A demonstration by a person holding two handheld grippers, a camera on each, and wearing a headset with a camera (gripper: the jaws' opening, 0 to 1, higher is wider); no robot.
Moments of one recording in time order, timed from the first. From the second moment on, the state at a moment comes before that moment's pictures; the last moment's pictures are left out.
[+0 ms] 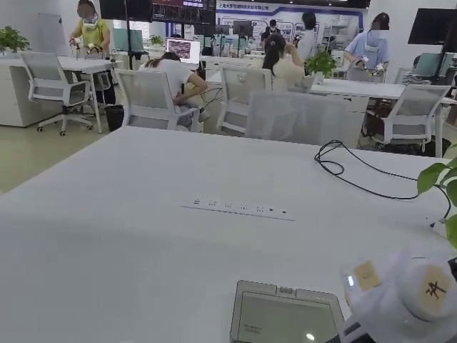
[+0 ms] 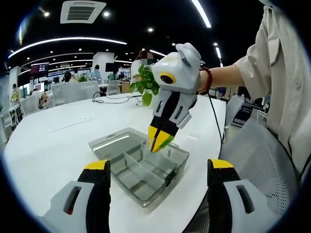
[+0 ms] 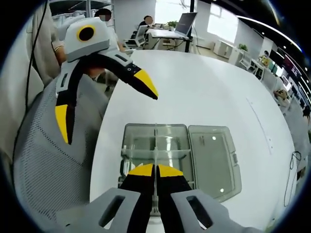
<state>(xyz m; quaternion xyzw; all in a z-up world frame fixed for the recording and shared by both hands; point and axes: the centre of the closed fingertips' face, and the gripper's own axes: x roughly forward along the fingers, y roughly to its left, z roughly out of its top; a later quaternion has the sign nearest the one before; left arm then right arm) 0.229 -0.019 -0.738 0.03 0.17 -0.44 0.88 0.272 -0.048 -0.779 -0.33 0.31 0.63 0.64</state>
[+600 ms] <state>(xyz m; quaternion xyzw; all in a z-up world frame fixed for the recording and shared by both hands) 0.228 -0.020 -0.738 0.03 0.17 -0.44 0.88 0.274 -0.044 -0.801 -0.35 0.34 0.61 0.62</state>
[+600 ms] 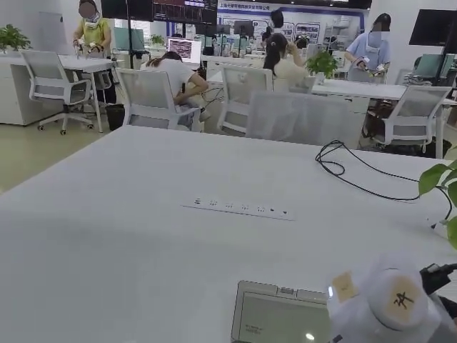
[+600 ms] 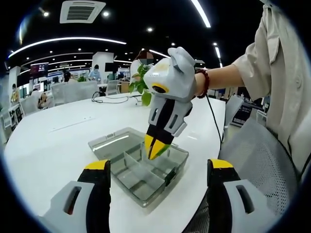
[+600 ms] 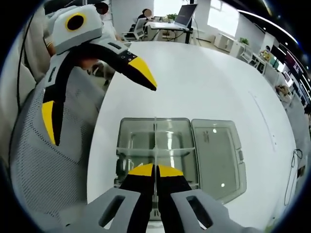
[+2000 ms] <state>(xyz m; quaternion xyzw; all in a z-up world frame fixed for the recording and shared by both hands) 0.229 -0.020 -0.736 0.04 0.17 -0.43 0.88 0.269 -0.041 -0.827 -0.40 0.36 0.61 0.58</state>
